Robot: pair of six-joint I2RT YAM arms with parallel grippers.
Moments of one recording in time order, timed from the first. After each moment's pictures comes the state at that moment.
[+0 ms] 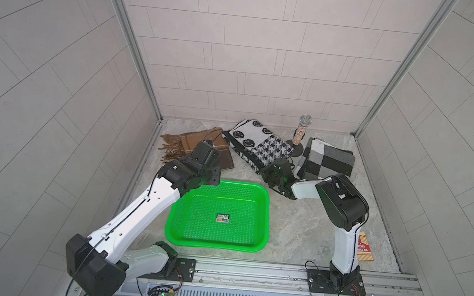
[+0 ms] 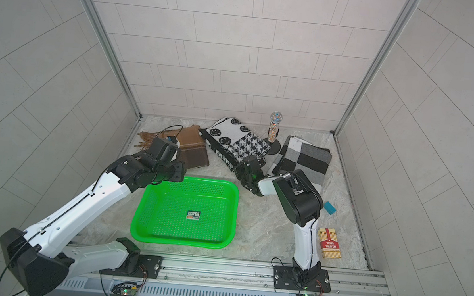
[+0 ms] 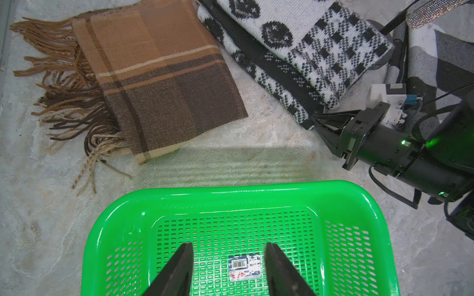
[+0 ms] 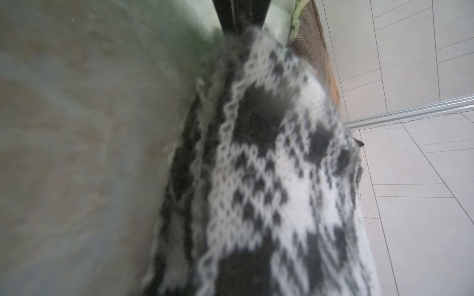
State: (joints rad) left arm -0.50 1.17 1.16 -0.92 -0.15 -0.45; right arm 0.49 2.00 1.00 0.43 -0.10 1.42
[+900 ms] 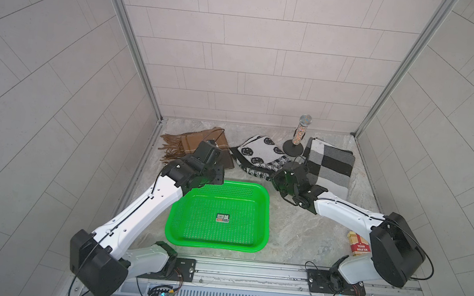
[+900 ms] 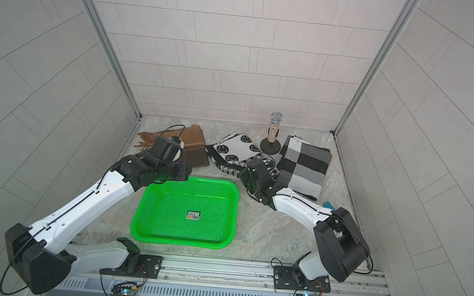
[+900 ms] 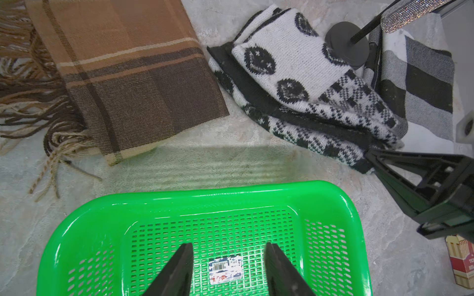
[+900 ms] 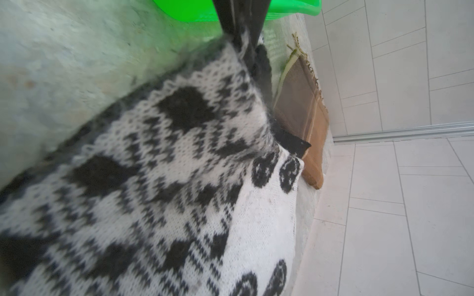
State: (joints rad) left arm -0.50 1.21 1.14 -0.85 -0.08 -0.47; right arm 0.61 1.46 0.85 -0.05 0.07 1.39
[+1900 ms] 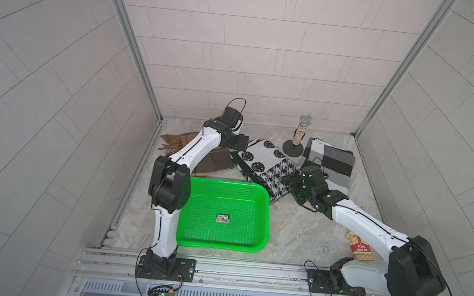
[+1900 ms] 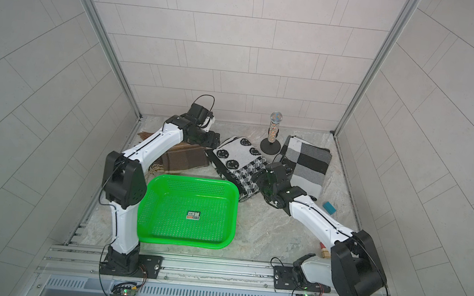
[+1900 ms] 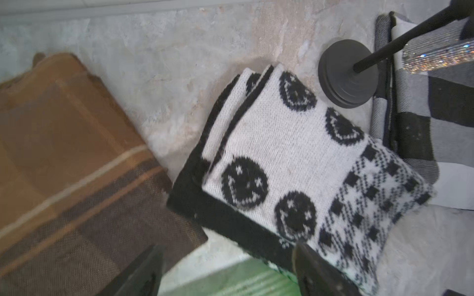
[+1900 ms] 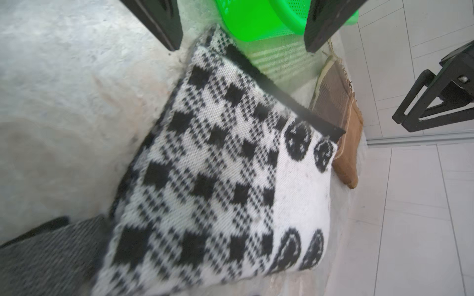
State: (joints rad) left arm -0.36 2.09 1.93 -0.84 0.14 -0.15; right arm 0.40 1.29 0.76 -0.25 -0.07 1.19
